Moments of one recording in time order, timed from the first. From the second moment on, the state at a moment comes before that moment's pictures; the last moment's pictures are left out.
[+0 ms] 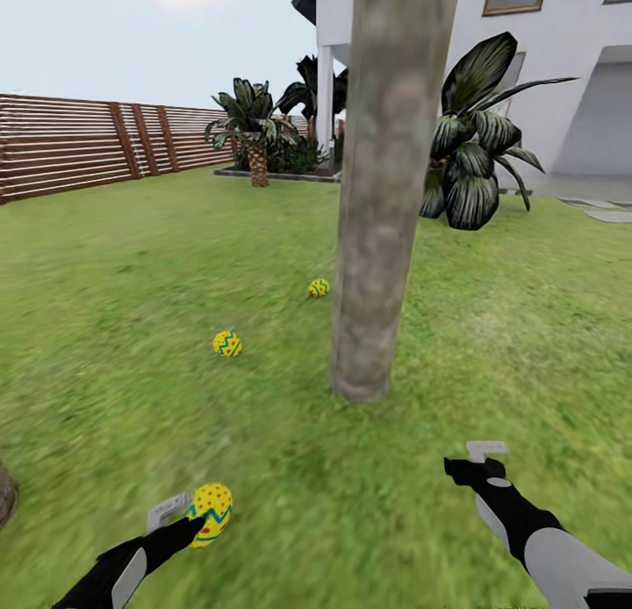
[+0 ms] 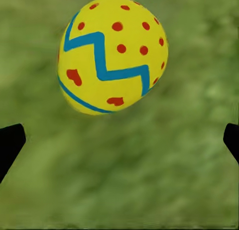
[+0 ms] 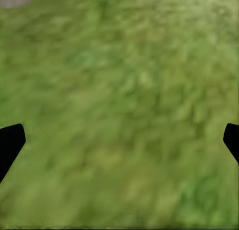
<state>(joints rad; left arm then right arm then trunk) -0.48 0.11 0.26 -0.40 0.20 0.22 -0.19 -0.70 -0.18 0.05 -0.28 -0.03 0.00 -0.08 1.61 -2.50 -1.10</state>
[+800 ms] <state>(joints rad) -0.48 0.12 0.26 -0.38 0.20 0.22 -0.28 -0.70 -0.16 0.05 -0.26 -0.03 -0.01 -0.08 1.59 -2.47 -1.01</state>
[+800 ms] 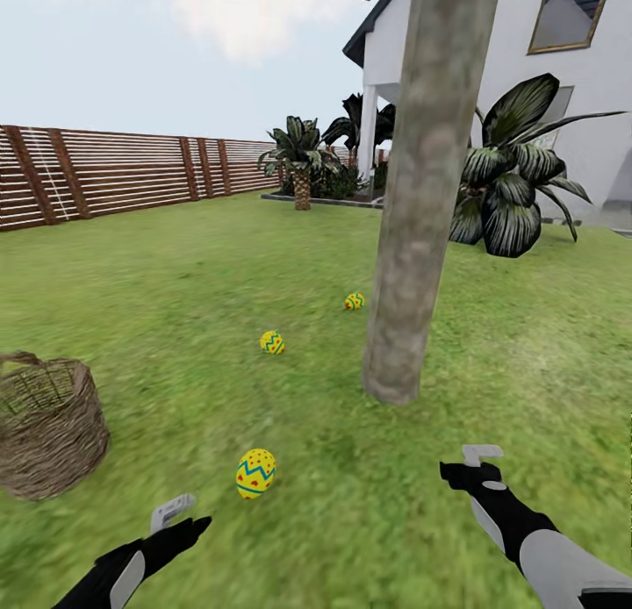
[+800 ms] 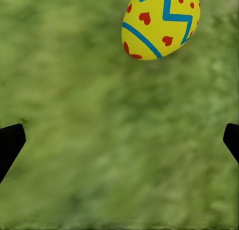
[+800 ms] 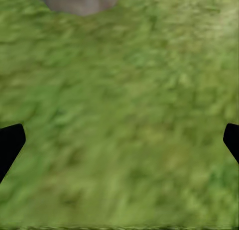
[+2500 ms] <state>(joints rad) -0.48 0.12 0.26 -0.37 0.23 0.22 -0.34 -0.70 -0.16 0.05 -0.25 -0.03 -0.01 -0.08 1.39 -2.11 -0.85</state>
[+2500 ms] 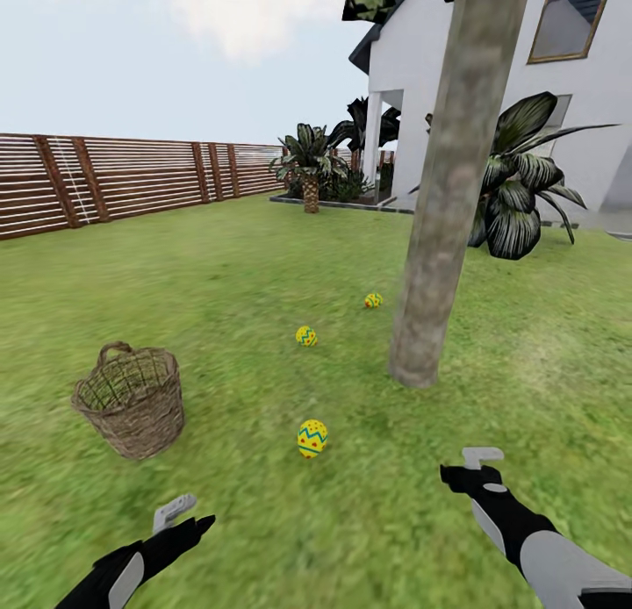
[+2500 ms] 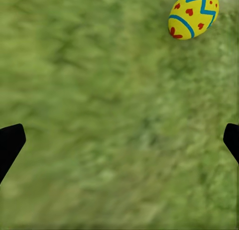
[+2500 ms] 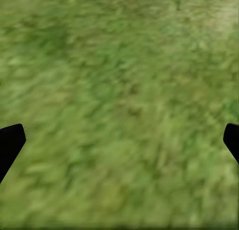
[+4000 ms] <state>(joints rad) -0.48 0.14 0.26 -0.37 0.23 0.22 -0.33 -0.70 -0.16 0.05 -0.14 0.03 0.02 -0.06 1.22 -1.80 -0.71</state>
